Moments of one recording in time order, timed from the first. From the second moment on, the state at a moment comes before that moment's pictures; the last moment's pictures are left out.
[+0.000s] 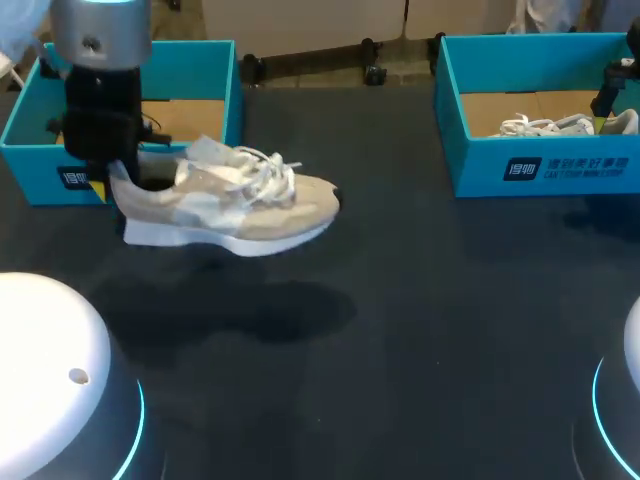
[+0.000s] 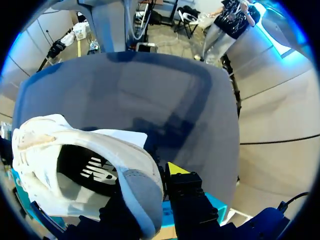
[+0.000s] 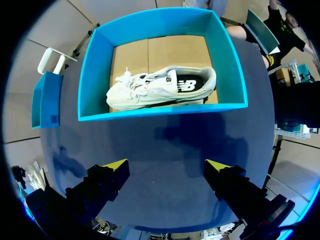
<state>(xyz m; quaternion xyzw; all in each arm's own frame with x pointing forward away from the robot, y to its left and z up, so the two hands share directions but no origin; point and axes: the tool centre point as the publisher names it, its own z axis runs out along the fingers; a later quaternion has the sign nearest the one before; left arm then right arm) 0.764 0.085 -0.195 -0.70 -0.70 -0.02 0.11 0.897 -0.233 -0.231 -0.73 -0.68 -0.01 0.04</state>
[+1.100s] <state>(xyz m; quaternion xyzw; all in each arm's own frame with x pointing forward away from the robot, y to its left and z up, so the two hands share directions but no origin) 0.716 -0.016 -0.285 -0.75 -0.65 -0.07 0.06 0.897 -0.233 -0.231 -0.73 -0.68 -0.01 0.04</state>
